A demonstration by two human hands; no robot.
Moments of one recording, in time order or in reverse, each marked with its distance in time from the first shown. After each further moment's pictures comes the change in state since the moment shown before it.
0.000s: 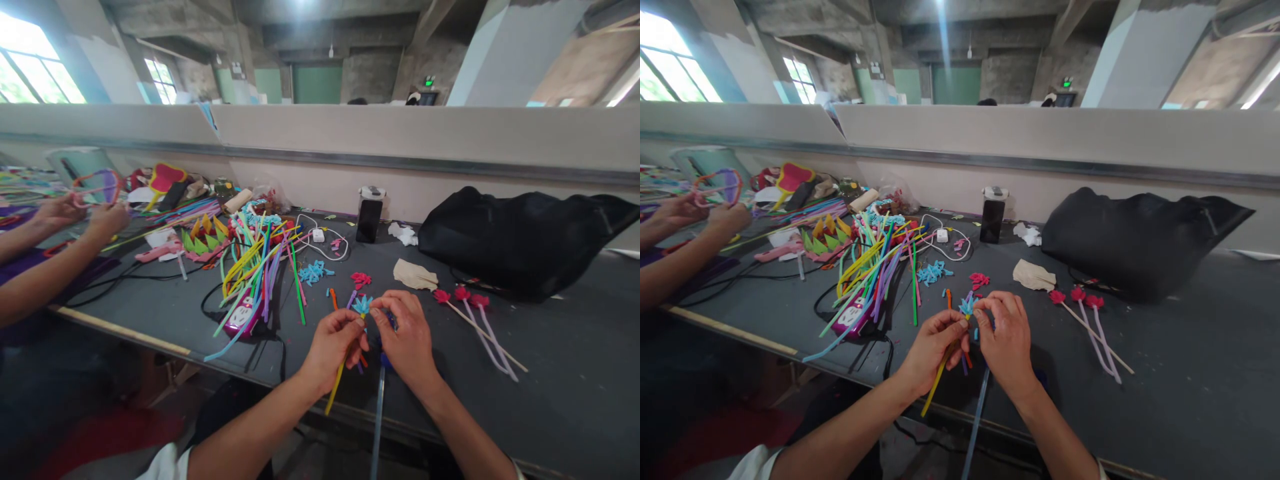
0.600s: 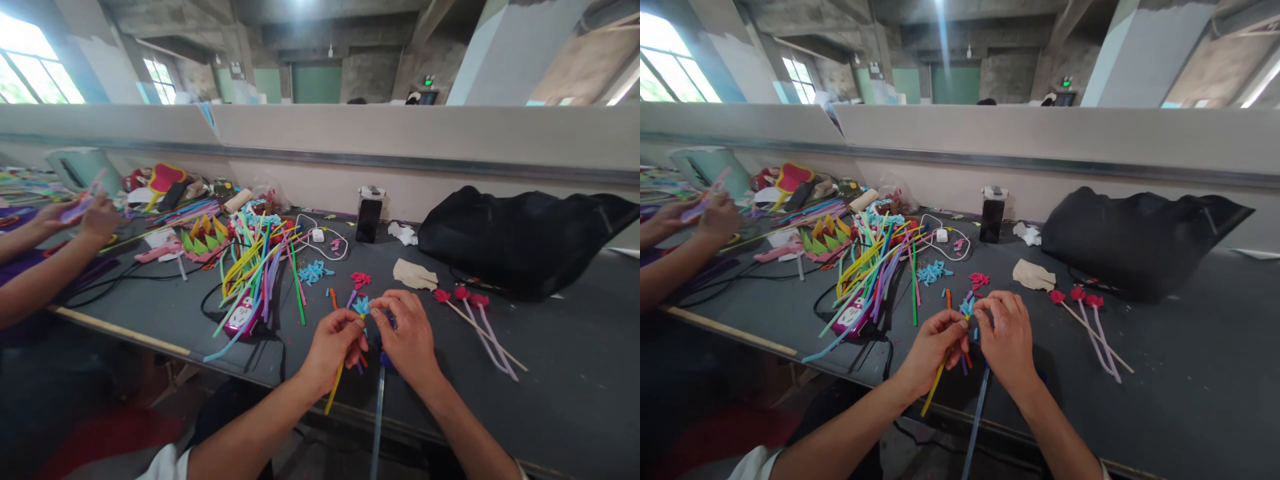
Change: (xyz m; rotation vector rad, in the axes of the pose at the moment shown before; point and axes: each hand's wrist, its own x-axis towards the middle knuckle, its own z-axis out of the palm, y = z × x) left_hand 0.000 0.002 0.002 0.042 0.029 0.000; right_hand 0.001 0.004 -0.002 -0.058 -0.040 -0.033
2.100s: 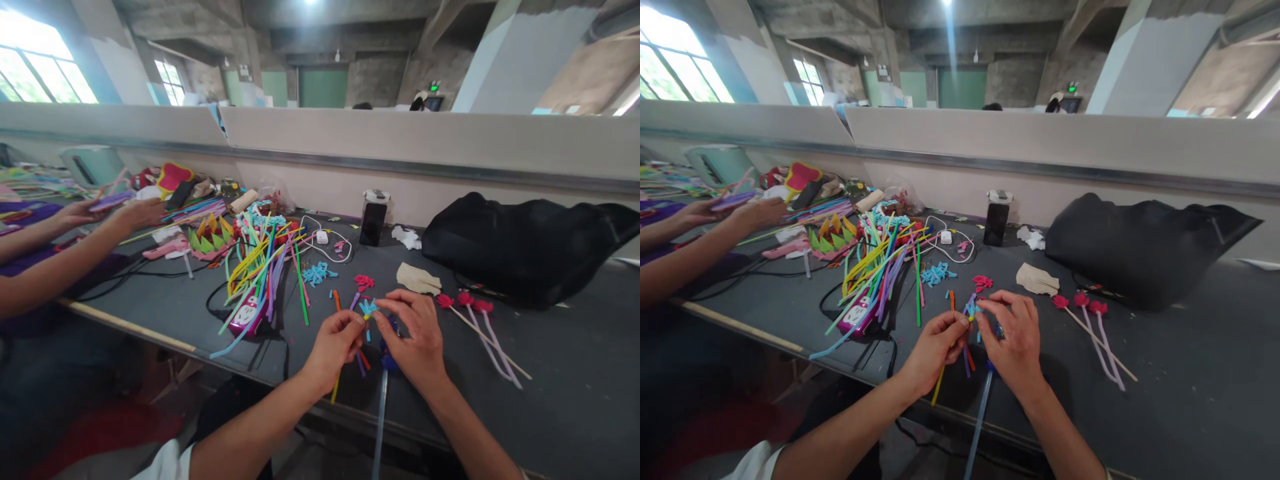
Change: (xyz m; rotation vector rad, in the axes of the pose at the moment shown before) left_hand -0.001 0.003 -0.002 0.040 0.035 -0.007; right_hand 0.001 -0.005 -0.007 0.012 0.165 -0.168
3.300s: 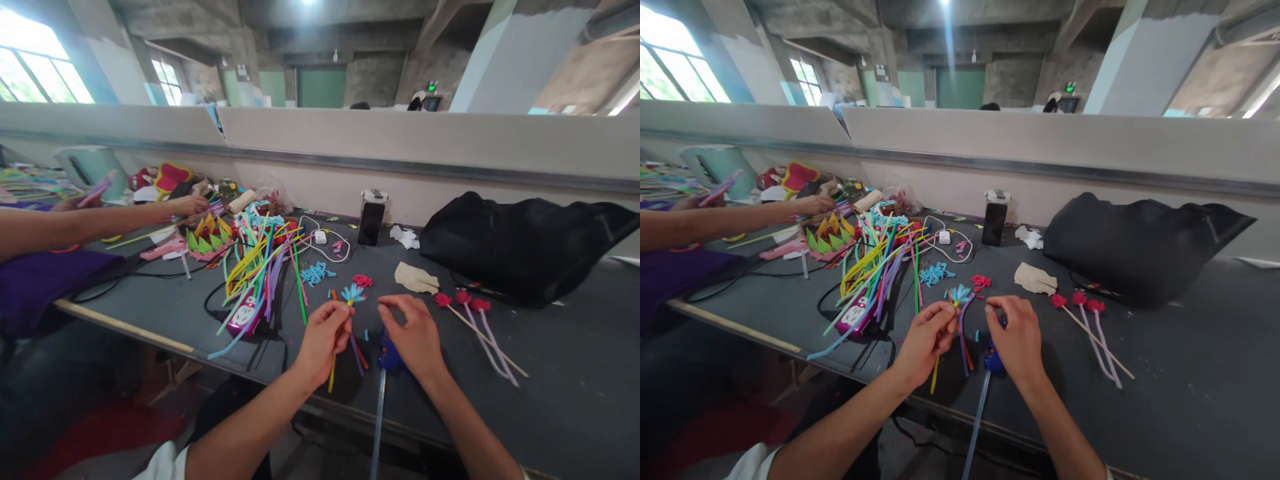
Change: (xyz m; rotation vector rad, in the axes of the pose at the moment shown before) left_hand 0.004 0.006 -0.009 -0.150 0.055 0.087; right_hand -0.005 0.016 0.007 -0.053 -0.154 0.257
